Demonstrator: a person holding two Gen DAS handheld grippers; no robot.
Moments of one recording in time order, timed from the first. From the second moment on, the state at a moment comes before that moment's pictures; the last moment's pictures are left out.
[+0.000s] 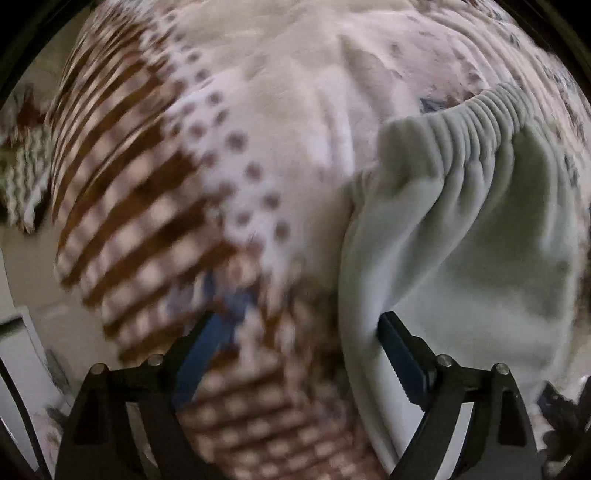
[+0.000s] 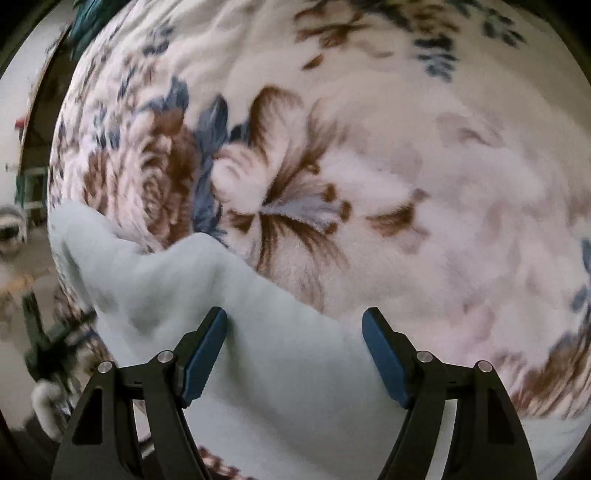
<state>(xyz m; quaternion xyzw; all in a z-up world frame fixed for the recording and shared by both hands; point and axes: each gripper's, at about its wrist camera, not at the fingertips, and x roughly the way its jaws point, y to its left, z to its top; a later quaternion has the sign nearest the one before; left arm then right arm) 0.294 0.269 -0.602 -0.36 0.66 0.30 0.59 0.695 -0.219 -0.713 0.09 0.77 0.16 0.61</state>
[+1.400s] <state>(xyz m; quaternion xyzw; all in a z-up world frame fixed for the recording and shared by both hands) 0.358 0.143 -0.519 -0.27 0.68 0.12 0.67 0.578 -0.172 -0.635 0.24 0.75 0.17 0.59</state>
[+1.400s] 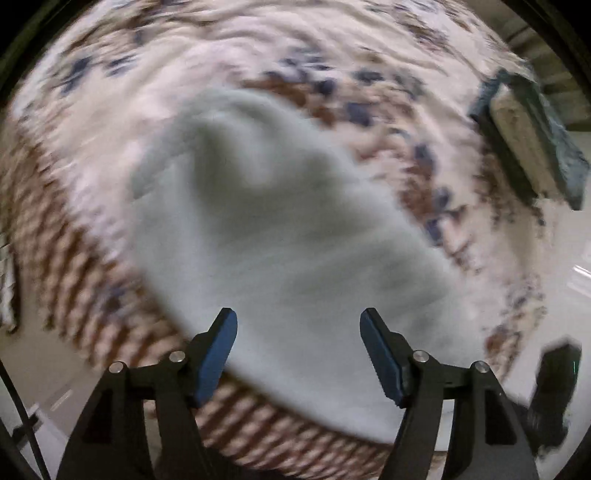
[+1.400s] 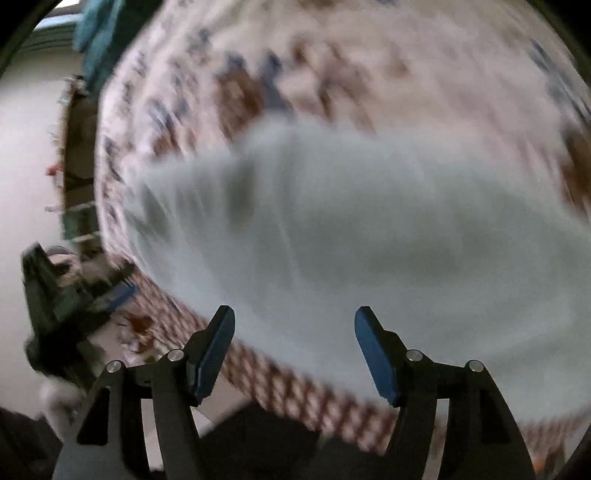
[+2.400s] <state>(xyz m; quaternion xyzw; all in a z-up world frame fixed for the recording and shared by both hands) 0.433 0.132 -0.597 -0.41 0.74 0.18 0.50 0.563 -0.126 -0.621 0.15 0.63 0.36 0.68</state>
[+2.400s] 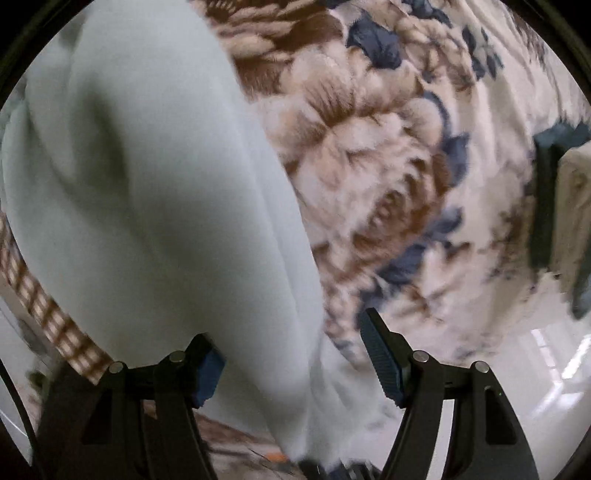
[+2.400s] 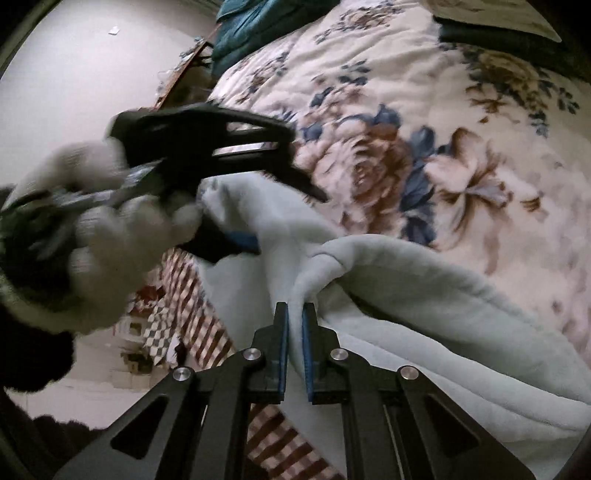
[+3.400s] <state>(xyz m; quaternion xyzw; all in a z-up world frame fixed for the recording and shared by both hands) 0.391 0.156 -0.608 -0.46 0.71 0.12 0.52 0.644 -0.068 -0.774 0.26 0.82 0.40 0.31</state>
